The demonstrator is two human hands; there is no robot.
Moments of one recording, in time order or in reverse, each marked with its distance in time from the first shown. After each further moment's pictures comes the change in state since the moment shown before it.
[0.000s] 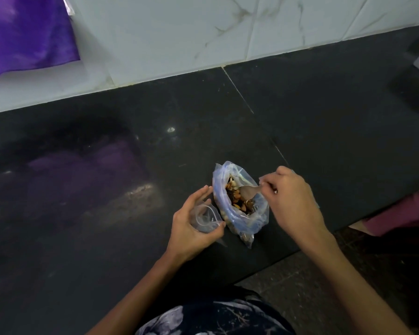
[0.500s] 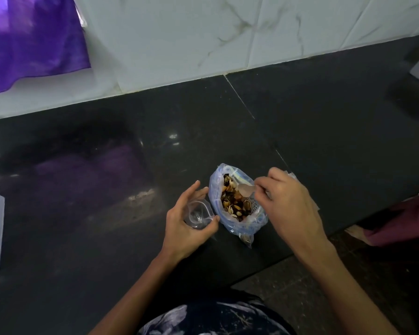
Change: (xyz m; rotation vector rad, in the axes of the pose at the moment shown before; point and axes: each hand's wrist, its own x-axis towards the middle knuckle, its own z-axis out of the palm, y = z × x) left_hand -0.002 0.012 -0.012 0.076 0.068 0.126; right_hand -0.018 -0.021 -0.010 -0.030 0.092 -0.189
